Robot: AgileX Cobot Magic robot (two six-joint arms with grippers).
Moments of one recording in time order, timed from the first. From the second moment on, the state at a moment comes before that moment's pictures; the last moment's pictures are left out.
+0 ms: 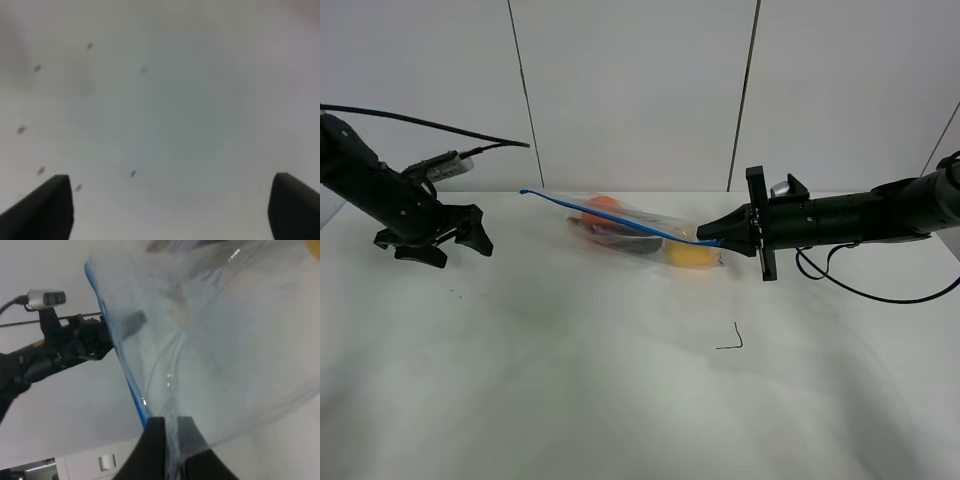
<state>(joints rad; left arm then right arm) 0.08 1.97 -1.31 -0.37 0.68 0.33 0.00 2.07 -1.12 1.54 1.18 -0.75</state>
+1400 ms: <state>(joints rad) -0.04 1.78 -1.37 0.04 1.19 -0.03 0.00 2.07 -1.12 1.54 1.20 -0.75</state>
